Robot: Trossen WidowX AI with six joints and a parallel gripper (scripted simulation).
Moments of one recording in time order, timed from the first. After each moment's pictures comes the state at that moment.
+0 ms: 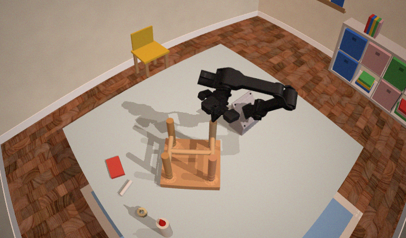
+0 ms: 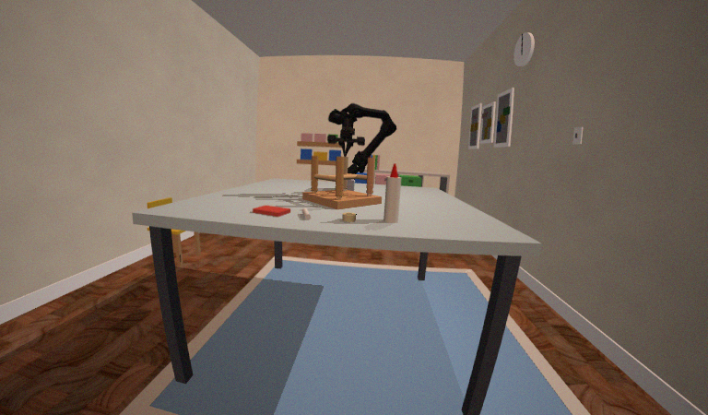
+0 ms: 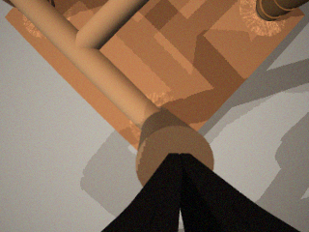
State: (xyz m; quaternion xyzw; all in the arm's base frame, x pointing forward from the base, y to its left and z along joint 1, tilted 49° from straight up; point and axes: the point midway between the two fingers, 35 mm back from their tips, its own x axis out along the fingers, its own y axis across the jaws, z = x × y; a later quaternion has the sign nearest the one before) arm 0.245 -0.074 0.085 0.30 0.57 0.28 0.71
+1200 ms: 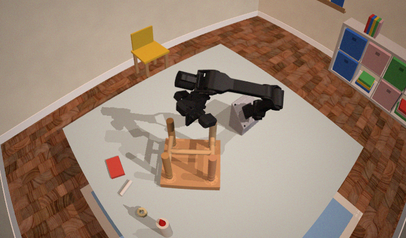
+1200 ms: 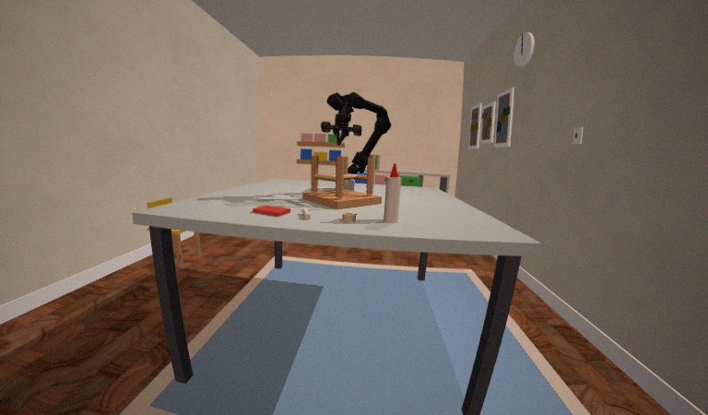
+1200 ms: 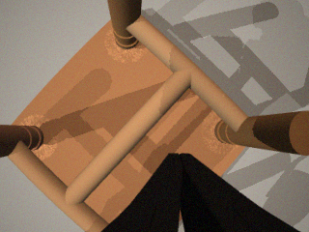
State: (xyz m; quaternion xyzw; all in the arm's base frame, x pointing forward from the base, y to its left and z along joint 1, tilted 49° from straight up) arm 0.367 -0.110 0.103 0.30 0.53 0.24 0.75
